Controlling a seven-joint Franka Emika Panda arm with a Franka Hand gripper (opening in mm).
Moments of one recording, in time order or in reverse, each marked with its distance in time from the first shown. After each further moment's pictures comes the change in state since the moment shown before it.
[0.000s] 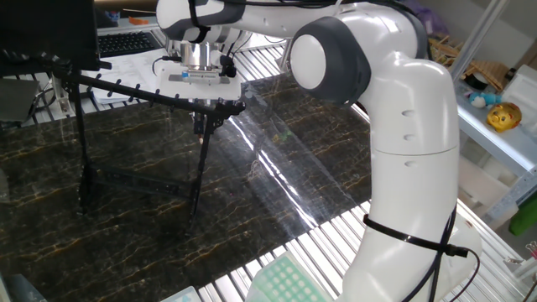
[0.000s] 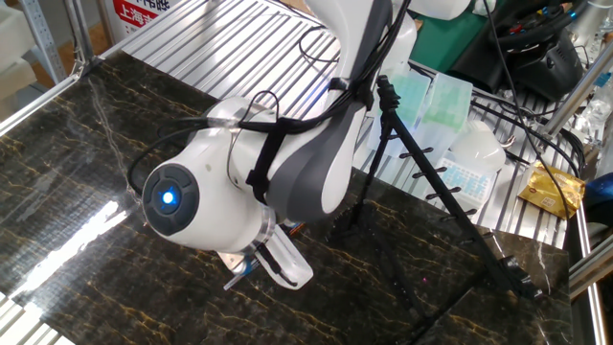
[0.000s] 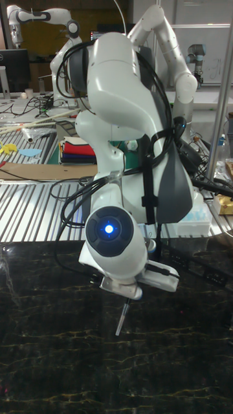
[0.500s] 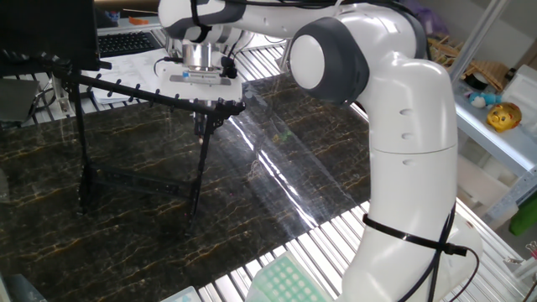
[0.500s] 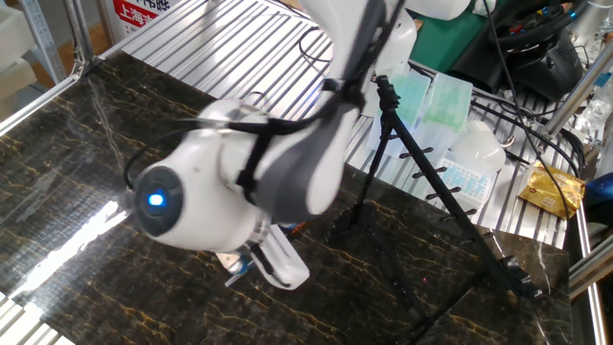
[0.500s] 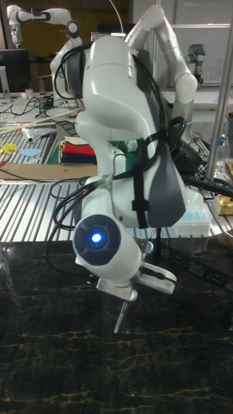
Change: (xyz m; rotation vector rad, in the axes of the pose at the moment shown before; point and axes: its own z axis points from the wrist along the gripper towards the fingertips) arm 0.002 -0.004 0.000 -0.054 0.079 0.066
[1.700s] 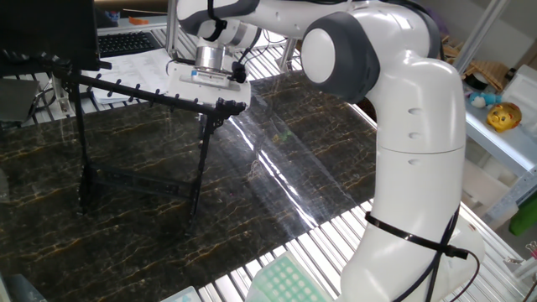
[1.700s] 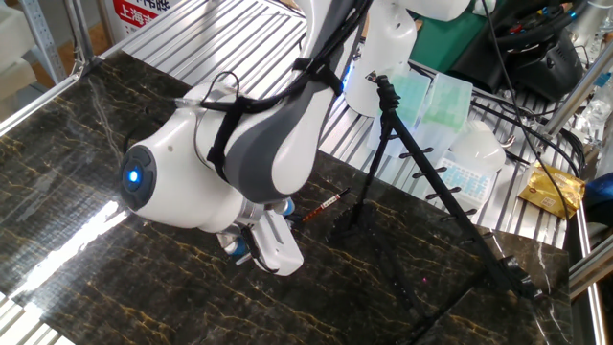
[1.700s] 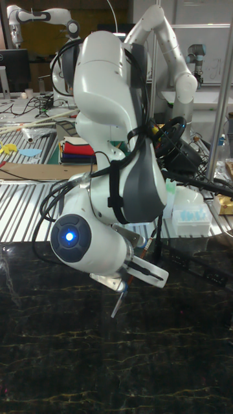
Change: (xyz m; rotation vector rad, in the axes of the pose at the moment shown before) arm 0.021 -0.012 0.008 -0.090 0.096 0.096
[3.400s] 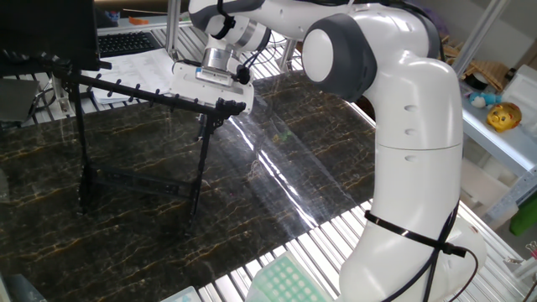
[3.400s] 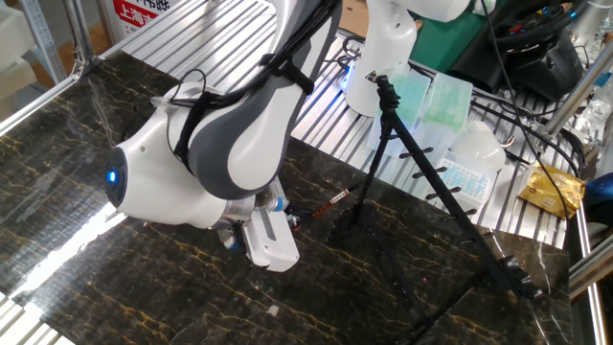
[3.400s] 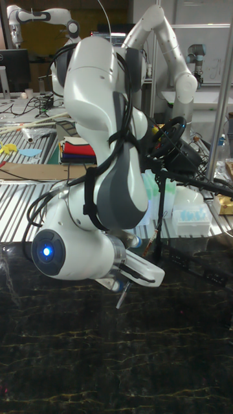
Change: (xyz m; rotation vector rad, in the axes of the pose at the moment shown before) arm 0.014 -0.003 0.002 -0.094 0.175 0.061
